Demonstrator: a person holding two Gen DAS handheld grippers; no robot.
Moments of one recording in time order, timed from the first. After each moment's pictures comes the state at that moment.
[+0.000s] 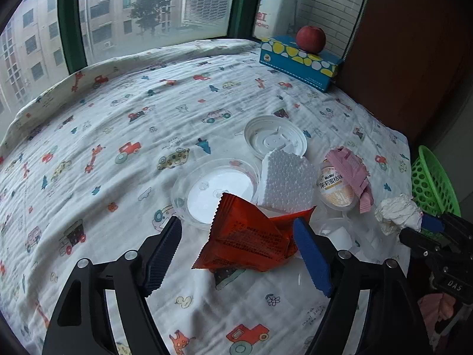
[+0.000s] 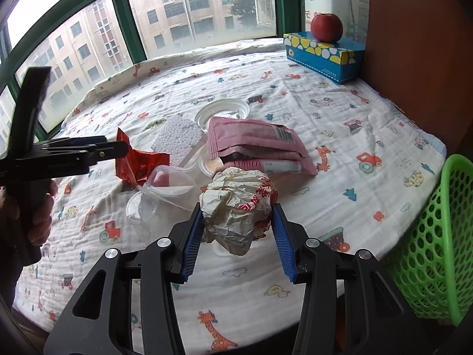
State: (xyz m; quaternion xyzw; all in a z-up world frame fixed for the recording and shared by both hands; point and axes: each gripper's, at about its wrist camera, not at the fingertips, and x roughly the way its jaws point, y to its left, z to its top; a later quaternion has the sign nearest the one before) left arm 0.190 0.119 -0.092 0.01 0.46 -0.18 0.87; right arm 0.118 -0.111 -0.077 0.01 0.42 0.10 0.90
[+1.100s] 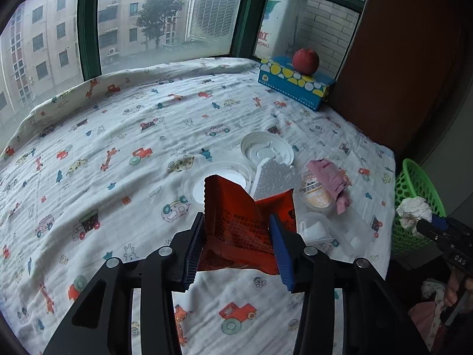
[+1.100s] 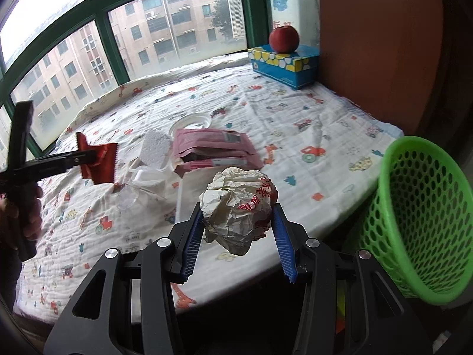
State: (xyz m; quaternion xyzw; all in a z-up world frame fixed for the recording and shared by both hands) left arm 0.146 0.131 -0.053 -0.02 0.42 -0.17 0.89; right arm 0.070 -0.179 -0.047 0.04 0.40 0.06 0.91
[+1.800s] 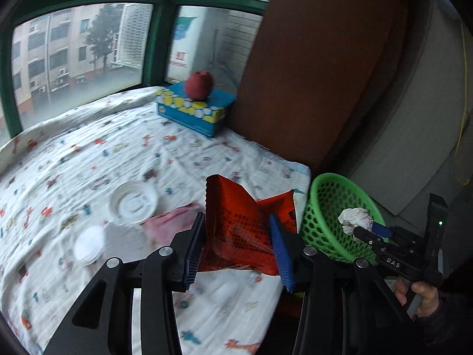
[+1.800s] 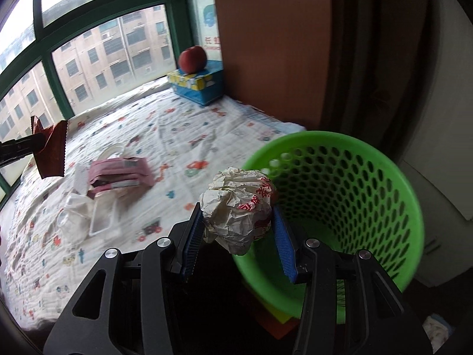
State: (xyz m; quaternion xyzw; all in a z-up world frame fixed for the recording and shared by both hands) left arm 0.136 -0.041 0.017 -0.02 0.38 -0.31 0.87; right arm 0.042 -0.322 -0.033 0.06 0.38 -0.06 0.92
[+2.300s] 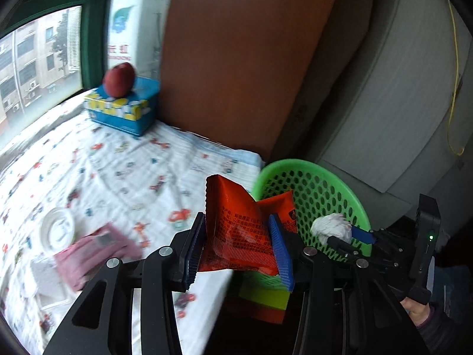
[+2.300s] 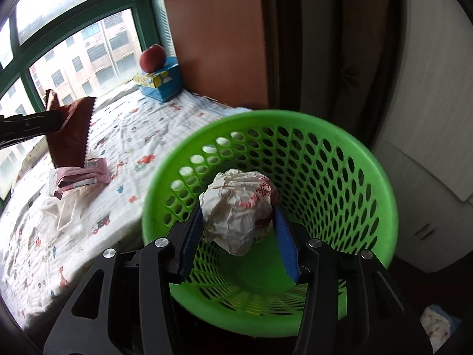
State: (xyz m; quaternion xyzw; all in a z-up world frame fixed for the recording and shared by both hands) left arm 0.141 -0.193 0.004 0.04 0.41 -0.37 0.84; right arm 0.027 -0.400 -0.059 0.10 0.39 -0.08 0.91
